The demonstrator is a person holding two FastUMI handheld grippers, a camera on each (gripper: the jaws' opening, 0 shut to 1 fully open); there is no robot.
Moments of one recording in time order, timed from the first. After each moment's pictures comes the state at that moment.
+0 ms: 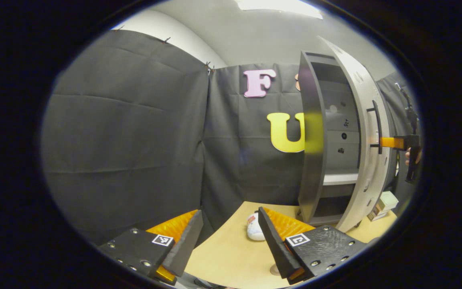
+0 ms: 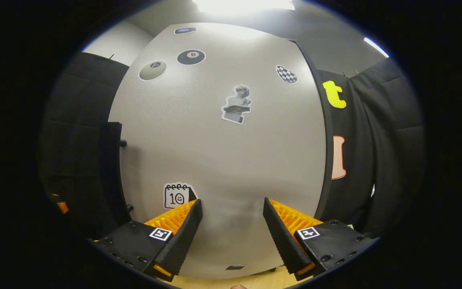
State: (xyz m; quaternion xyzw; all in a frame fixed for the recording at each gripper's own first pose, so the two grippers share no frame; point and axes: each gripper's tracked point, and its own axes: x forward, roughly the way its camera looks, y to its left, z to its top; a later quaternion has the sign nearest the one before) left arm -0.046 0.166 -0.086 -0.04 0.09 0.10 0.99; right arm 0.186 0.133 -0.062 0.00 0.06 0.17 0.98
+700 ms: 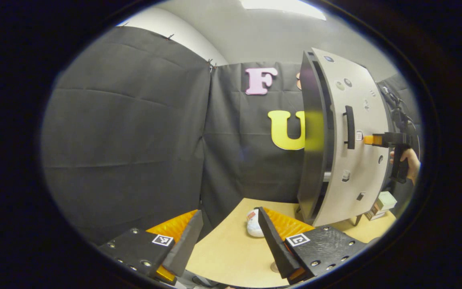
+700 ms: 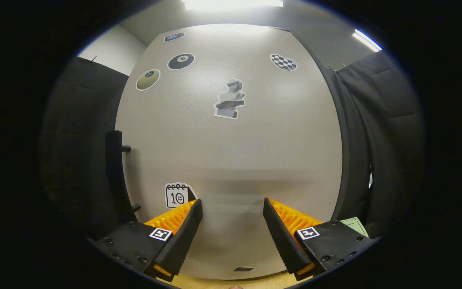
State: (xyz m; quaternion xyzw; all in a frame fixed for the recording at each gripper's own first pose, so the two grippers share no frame) left arm -0.049 0.169 -0.101 -0.05 0.09 0.08 0.99; right arm 0.225 0.153 -0.072 0.03 0.07 0.12 0.99
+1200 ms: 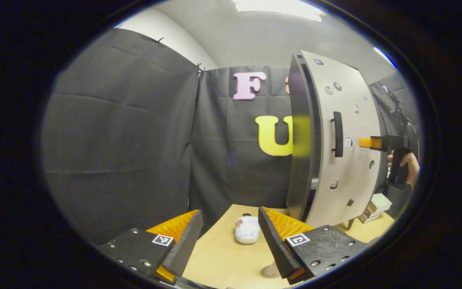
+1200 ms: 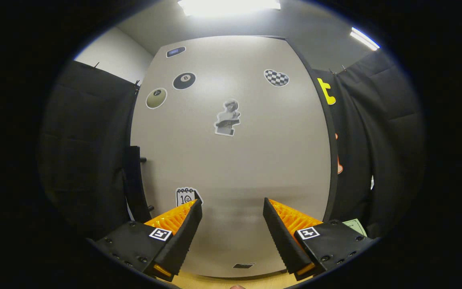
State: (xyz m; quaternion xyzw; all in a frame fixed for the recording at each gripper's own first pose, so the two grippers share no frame) left arm -0.024 0.128 -0.071 -0.04 0.07 0.04 1.00; right arm 0.187 0.129 -0.046 0.04 0.04 0.14 0.99
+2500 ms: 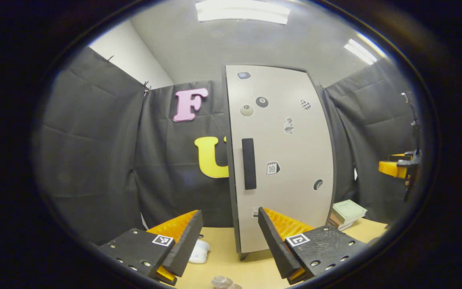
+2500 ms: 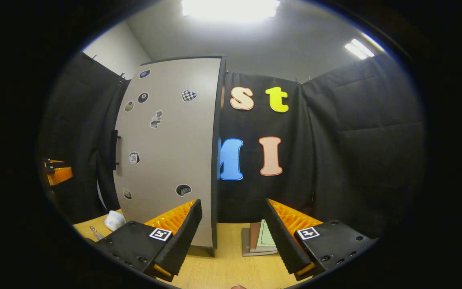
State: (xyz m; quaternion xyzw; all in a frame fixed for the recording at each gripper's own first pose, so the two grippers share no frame) left arm 0.003 -0.072 0.019 0.00 0.01 -0.09 1.00; right arm 0.068 -0.098 -0.073 -0.03 0.05 0.05 1.00
